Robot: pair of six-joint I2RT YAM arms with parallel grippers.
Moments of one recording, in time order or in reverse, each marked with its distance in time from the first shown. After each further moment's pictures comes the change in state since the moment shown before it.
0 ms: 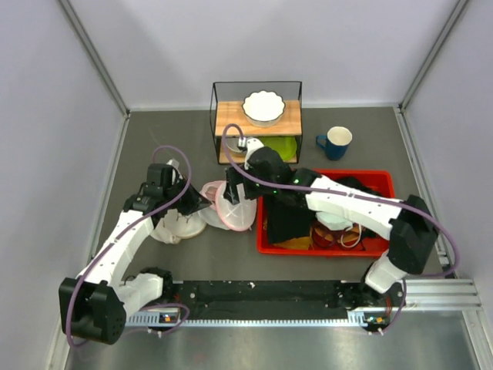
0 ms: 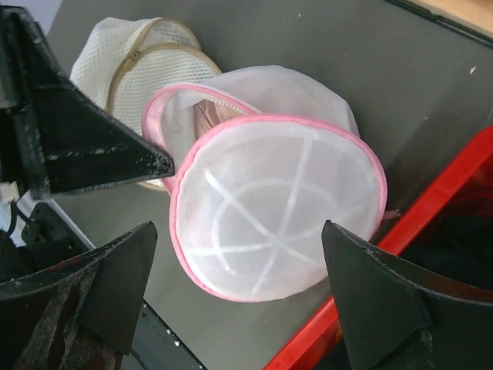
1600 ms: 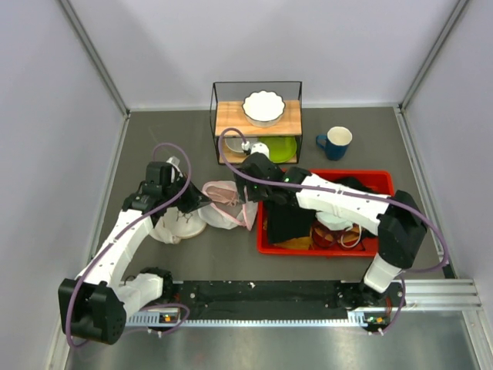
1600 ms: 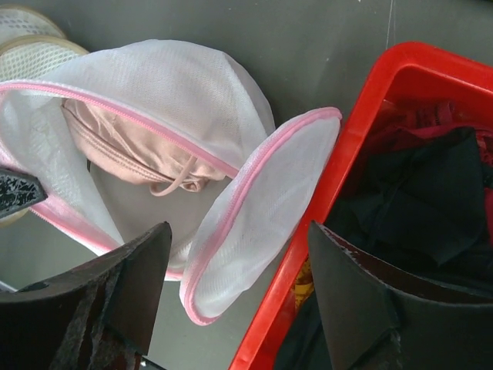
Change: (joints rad) left arm 0.003 0.000 0.022 0.001 0.026 0.011; right arm 0.024 0.102 0.086 -0.212 0.251 0.114
